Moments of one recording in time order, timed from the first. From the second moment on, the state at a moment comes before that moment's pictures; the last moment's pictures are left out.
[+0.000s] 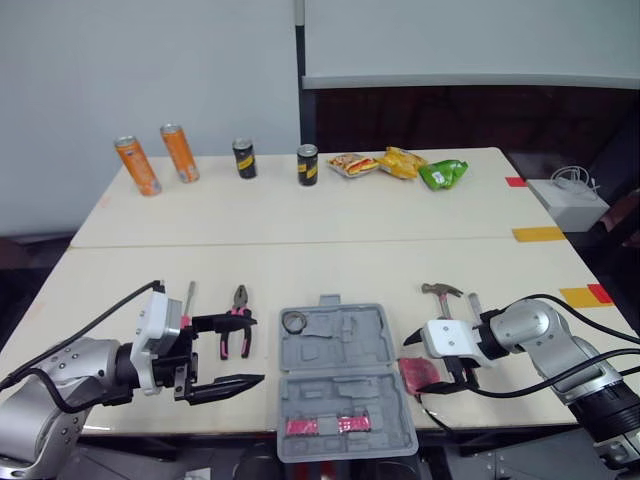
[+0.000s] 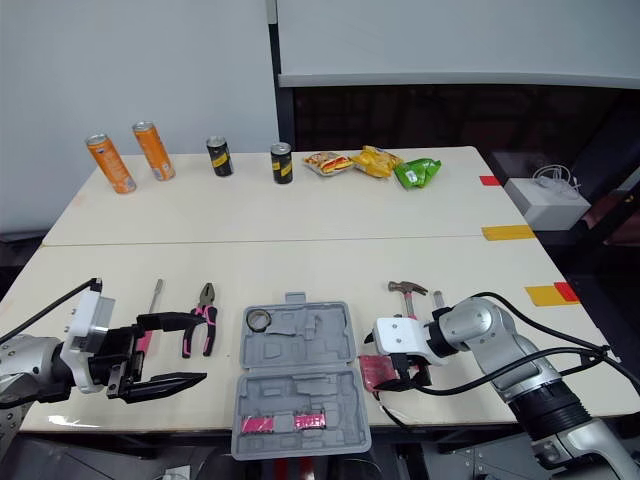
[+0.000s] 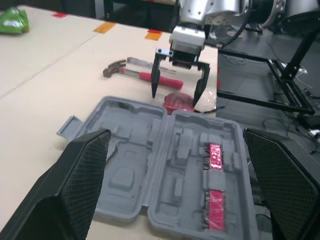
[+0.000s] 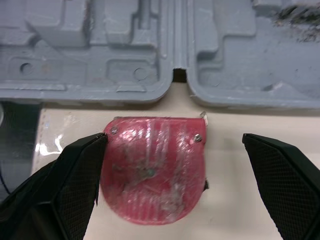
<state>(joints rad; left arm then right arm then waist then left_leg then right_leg) 0.08 0.81 0.18 -0.41 -0.71 0.37 -1.19 -0.35 -0.88 0.33 0.06 0.01 0.05 1.37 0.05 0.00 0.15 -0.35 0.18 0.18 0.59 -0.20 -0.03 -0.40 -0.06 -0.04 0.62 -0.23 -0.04</state>
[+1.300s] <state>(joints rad) 0.14 0.79 0.20 -0.46 -0.71 0.35 -1.20 -0.34 -0.90 0.33 0.01 -0.02 0.13 1.36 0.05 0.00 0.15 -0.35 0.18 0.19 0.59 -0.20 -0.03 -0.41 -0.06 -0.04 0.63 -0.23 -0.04</state>
